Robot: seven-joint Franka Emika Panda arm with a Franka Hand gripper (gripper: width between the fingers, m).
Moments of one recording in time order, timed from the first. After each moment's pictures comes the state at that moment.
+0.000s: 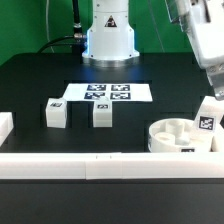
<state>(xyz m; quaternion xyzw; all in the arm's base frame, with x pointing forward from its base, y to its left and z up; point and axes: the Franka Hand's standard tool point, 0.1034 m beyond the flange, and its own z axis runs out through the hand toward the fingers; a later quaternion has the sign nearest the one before) 0.630 0.129 0.102 -0.62 0.76 -0.02 0.22</state>
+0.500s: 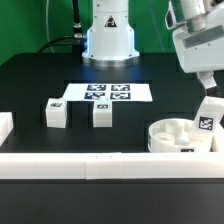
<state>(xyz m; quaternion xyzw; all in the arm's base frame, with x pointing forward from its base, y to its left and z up) 0.622 0.146 0.094 -0.82 0.54 -0.03 0.17</state>
